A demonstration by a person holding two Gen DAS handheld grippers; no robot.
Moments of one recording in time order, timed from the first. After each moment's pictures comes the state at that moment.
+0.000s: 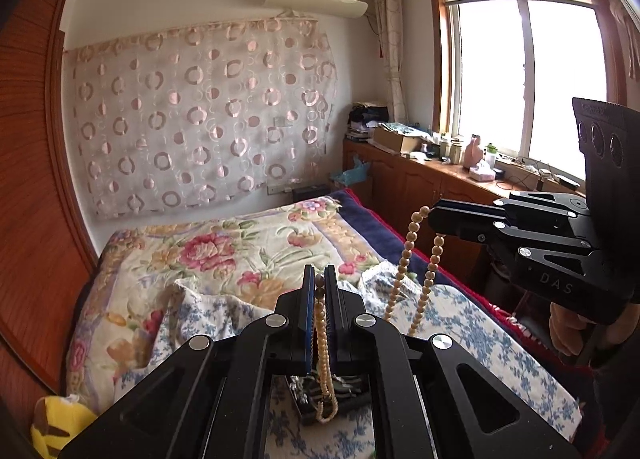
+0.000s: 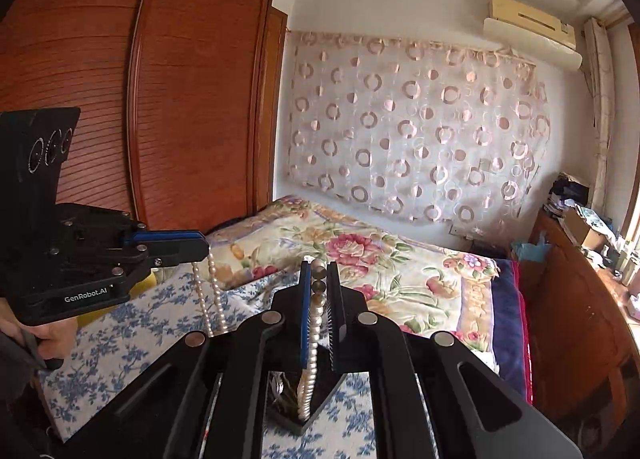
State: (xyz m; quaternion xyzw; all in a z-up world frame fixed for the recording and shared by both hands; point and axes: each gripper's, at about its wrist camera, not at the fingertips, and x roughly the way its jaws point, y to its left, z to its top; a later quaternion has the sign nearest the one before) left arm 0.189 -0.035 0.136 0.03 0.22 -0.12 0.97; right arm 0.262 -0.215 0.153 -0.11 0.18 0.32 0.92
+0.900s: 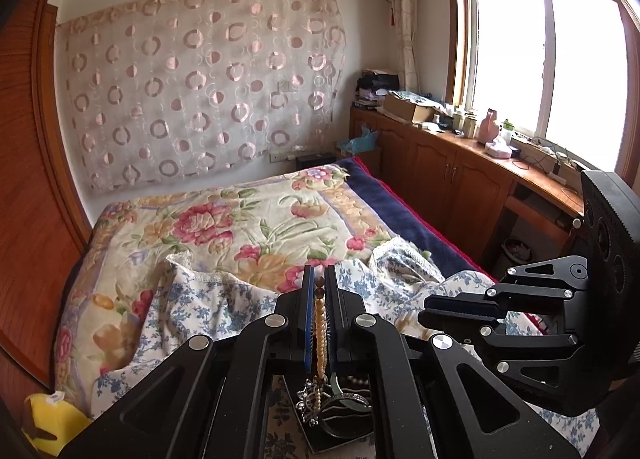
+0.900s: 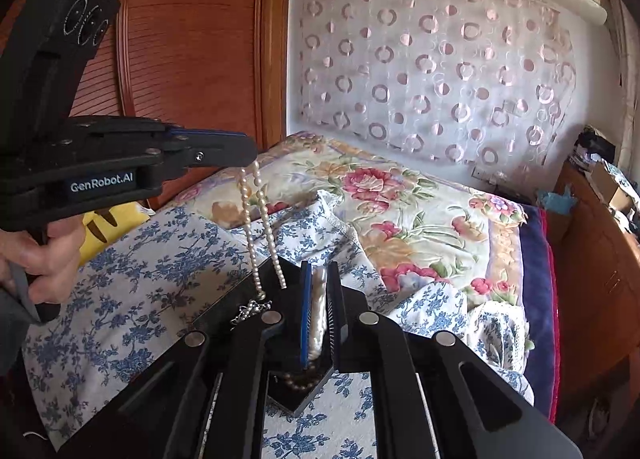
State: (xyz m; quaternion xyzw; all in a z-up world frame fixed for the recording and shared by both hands) left arm 0.272 -0.037 0.085 0.03 0.28 -0.12 0.95; right arm 0.310 -0.187 0.048 -0.12 0.29 0.34 0.89
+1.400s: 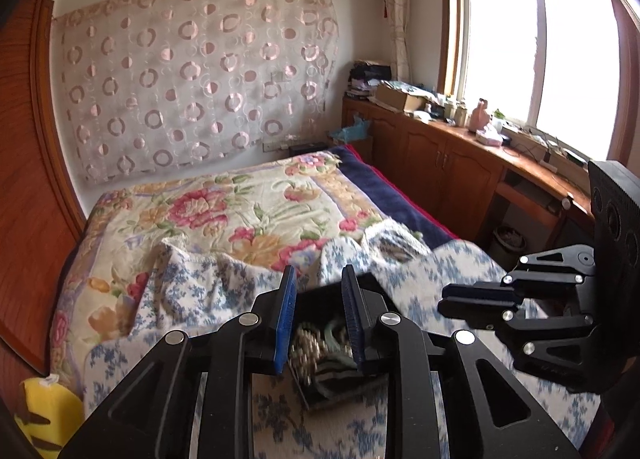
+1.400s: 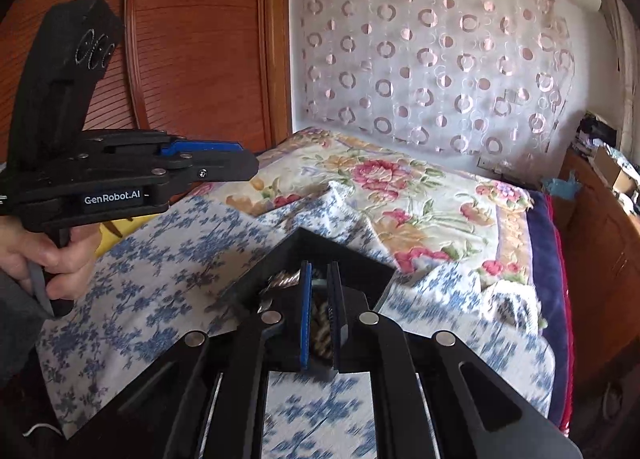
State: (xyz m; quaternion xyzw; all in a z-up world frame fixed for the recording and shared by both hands) left arm 0.240 -0.023 0.057 0.03 0.29 -0.13 0.95; right arm 0.263 -0.199 0.028 -0.10 0.30 0.35 0.88
